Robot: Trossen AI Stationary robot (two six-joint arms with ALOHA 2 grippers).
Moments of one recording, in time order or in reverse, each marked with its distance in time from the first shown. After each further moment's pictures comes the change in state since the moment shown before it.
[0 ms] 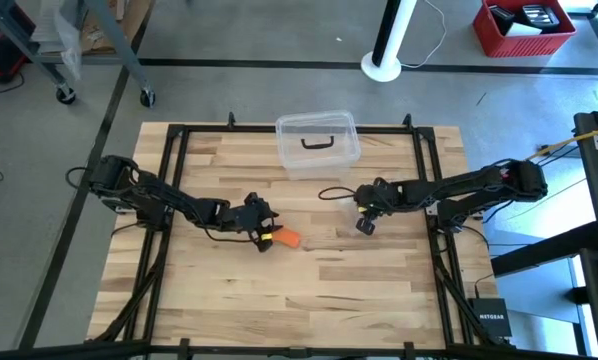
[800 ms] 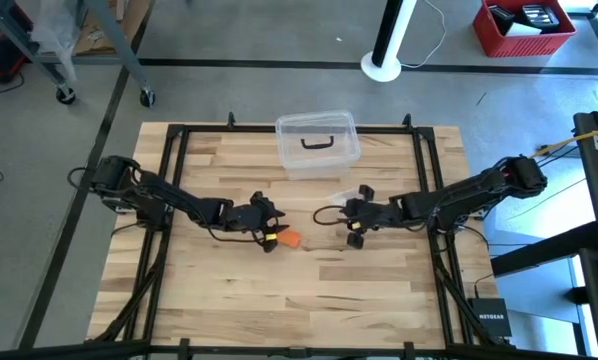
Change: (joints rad) left arm 0.002 0.025 0.061 0.017 -0.001 0.034; right arm 0.263 0.007 0.093 0.195 0.173 -0.027
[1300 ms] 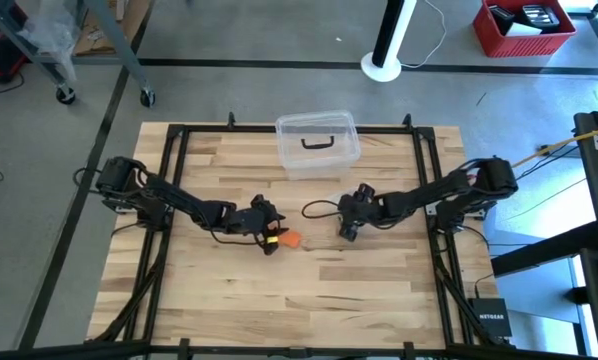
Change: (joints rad) left arm -0.012 0.047 0.000 0.005 0.000 -0.030; right arm -0.122 0.276 0.001 0.005 0.024 0.083
